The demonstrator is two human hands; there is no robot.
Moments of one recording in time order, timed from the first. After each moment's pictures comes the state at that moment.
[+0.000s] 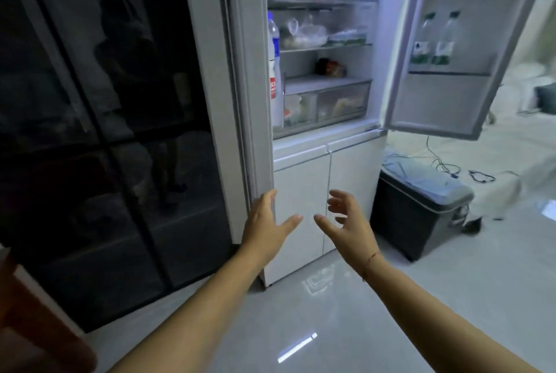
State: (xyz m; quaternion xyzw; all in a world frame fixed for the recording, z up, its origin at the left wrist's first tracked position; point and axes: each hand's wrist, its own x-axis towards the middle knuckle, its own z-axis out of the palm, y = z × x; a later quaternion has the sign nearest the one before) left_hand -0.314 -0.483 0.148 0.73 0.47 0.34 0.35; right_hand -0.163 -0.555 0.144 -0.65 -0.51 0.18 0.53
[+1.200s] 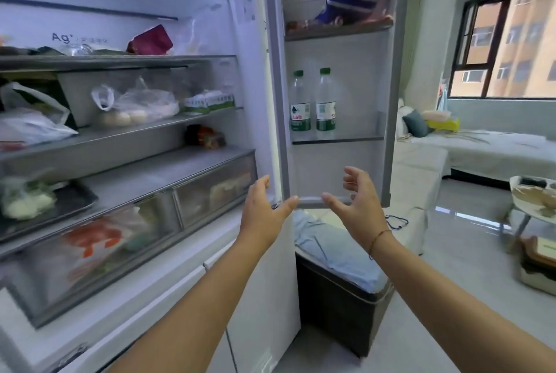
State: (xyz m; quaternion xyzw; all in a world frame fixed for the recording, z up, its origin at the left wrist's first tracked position) left_hand 0.207 -0.179 0.250 0.80 0.30 0.36 0.38; right_hand 0.341 -0.299 0.240 -0.70 -0.39 -0.04 0.59
